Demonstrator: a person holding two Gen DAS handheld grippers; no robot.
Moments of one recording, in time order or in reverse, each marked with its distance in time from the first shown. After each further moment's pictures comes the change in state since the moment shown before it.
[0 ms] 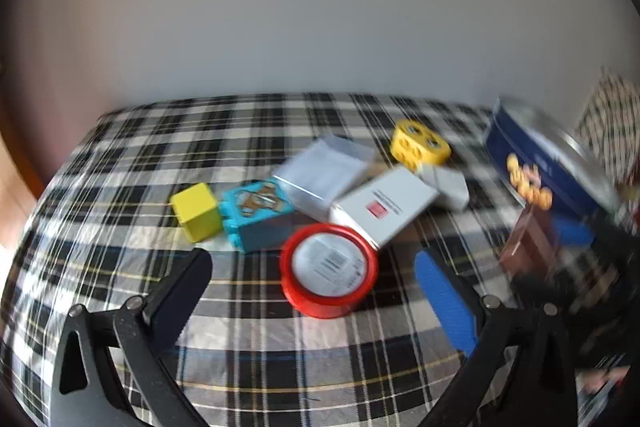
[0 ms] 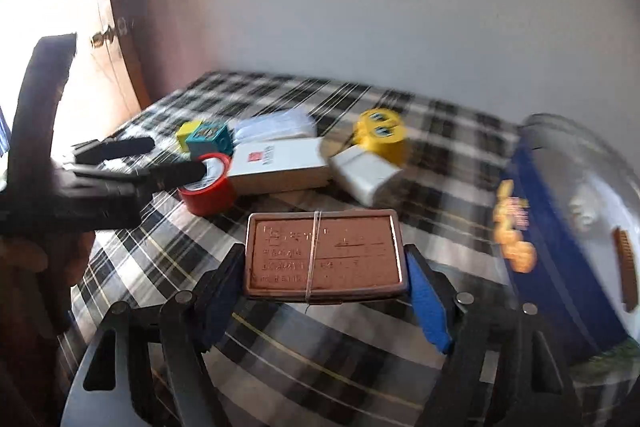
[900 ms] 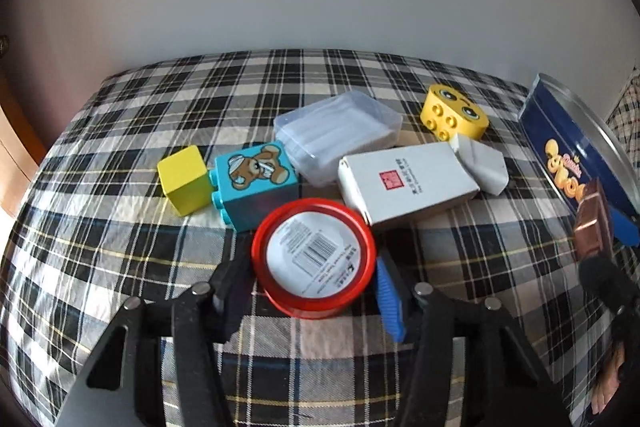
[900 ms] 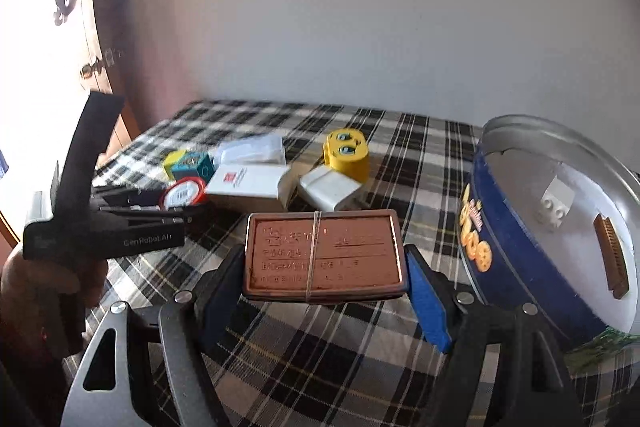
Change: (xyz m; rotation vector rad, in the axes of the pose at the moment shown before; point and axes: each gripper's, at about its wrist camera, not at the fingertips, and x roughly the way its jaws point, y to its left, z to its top) left arm 0.035 0.000 0.006 -0.102 0.129 0.052; right arm -0.016 -0.021 0.001 0.071 -0.076 -0.009
